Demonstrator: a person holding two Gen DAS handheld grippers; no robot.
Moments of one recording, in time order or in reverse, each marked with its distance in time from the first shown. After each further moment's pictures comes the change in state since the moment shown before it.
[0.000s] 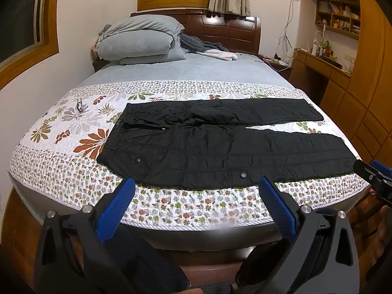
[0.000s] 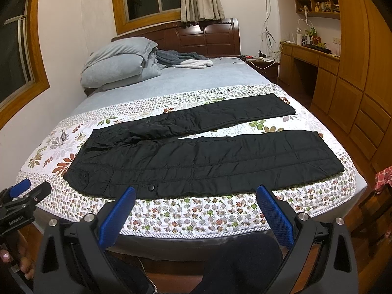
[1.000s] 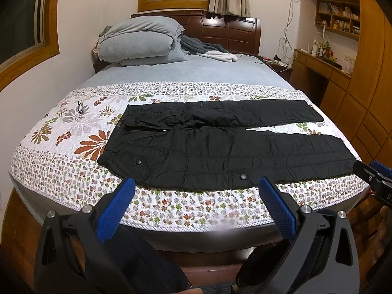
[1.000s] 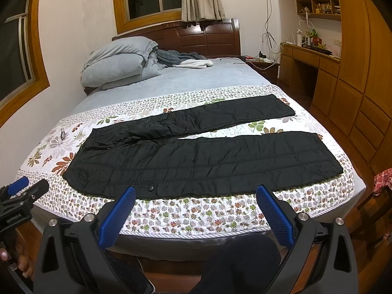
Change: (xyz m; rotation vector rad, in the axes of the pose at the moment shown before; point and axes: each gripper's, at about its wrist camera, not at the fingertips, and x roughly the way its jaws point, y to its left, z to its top) left arm -0.002 -0.002 0.004 0.001 -0.003 0.005; right arm 0.004 -0.002 0.002 -0.006 -0.001 -0.005
